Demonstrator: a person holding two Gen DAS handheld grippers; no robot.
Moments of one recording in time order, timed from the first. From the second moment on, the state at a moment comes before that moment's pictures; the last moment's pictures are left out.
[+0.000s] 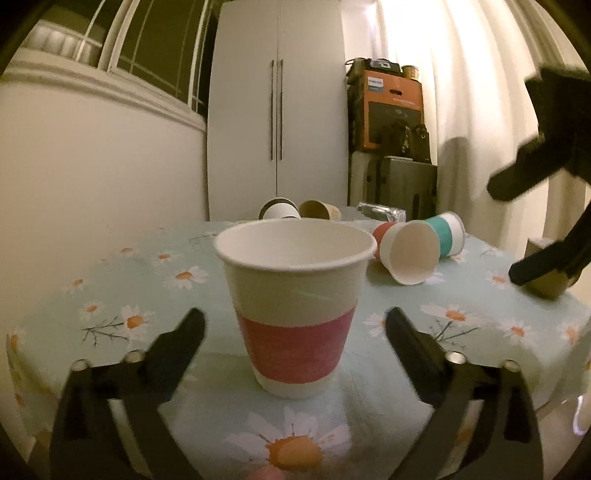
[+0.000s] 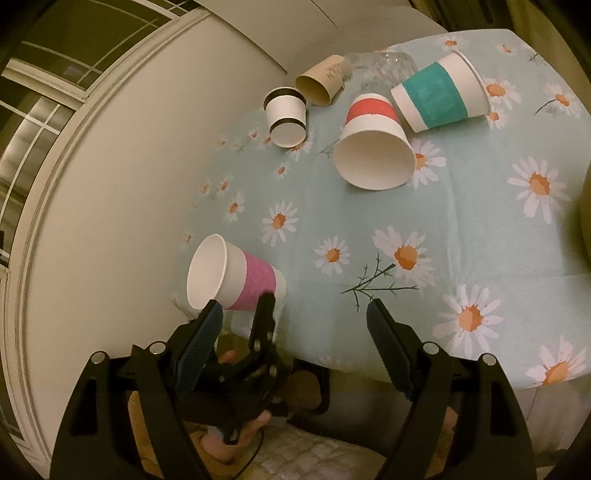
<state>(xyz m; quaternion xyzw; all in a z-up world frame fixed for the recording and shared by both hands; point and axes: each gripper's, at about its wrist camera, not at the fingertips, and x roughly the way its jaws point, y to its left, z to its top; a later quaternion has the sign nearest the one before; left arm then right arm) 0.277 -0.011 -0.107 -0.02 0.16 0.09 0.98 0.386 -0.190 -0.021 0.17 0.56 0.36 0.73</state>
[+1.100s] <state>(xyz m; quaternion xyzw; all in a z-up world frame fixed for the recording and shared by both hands) 0.170 0.062 0.015 -0.07 0.21 0.01 0.98 0.280 -0.197 0.005 0.12 0.42 0.35 0.83</state>
